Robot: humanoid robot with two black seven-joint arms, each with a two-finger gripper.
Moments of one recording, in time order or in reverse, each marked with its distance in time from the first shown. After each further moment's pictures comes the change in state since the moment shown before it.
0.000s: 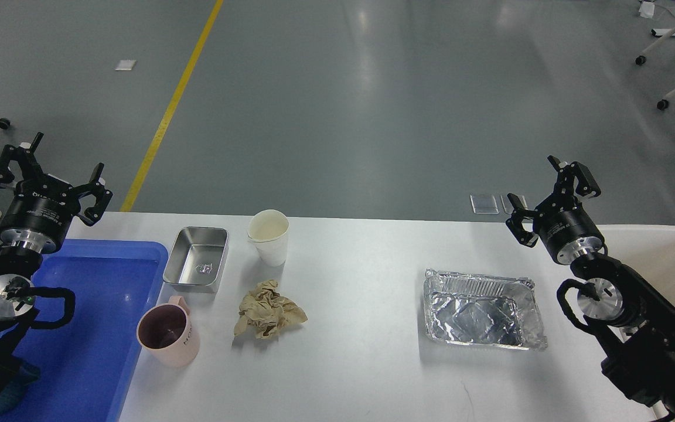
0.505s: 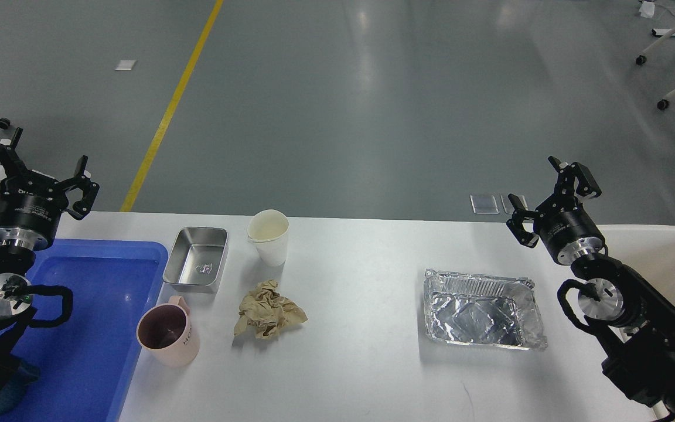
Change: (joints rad) left arm -0.005 0.001 -0.031 0.006 0.020 0.012 -0.072; right arm 0.000 -0.003 -0.003 -0.004 -0.001 -0.003 -0.002
